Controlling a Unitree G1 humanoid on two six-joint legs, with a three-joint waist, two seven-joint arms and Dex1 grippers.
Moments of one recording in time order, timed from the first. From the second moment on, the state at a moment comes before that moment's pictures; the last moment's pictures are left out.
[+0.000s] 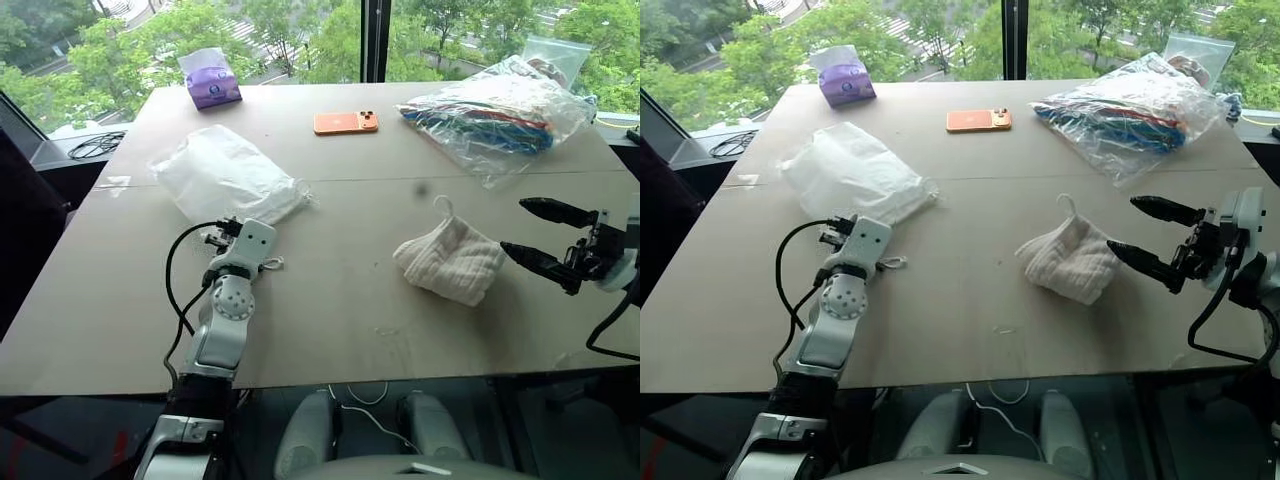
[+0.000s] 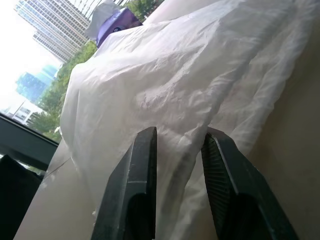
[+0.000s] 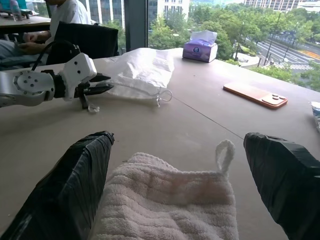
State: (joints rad) left arm -0.25 0.35 -0.02 0.08 0.41 0.23 0.09; right arm -0.13 -0.77 -0.37 -0.12 0.71 0.26 1.16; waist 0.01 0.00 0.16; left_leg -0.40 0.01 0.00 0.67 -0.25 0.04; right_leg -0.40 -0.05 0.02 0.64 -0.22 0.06
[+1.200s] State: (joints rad) left arm -0.66 0.45 0.20 -0.24 -0.19 1.05 -0.37; right arm -0.14 -0.75 0.14 -0.37 0.16 0.50 0.65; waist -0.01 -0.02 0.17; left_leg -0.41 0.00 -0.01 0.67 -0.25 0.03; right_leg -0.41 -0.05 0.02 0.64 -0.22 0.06
